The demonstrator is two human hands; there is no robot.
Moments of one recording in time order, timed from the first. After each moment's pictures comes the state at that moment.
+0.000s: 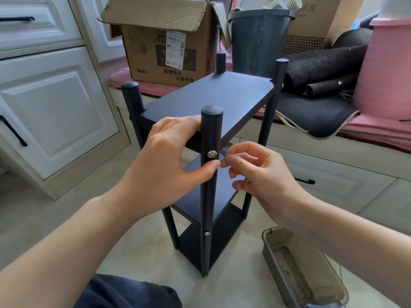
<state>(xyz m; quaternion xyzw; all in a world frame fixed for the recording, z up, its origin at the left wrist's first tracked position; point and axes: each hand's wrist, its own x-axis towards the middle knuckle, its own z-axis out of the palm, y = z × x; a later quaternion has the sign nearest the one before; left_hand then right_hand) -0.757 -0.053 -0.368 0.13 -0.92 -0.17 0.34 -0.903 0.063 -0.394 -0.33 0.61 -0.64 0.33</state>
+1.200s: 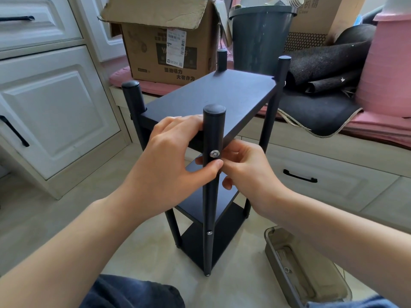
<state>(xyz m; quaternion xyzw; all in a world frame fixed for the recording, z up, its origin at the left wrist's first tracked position) -0.758 -0.050 -0.369 0.14 -0.91 -0.17 0.35 -0.895 0.035 -0.400 -0.40 0.60 -0.61 0.31</state>
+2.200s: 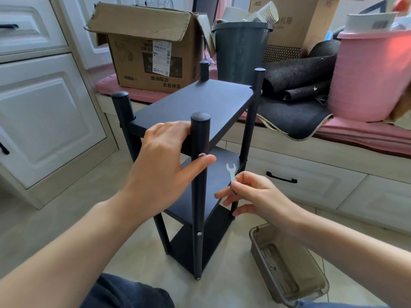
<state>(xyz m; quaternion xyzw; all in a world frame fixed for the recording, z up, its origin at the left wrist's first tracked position) -0.769 -0.036 -0.374 0.14 -0.89 -0.17 0.41 -0.917 0.102 -0.415 -0.34 0.67 -0.51 0.41</state>
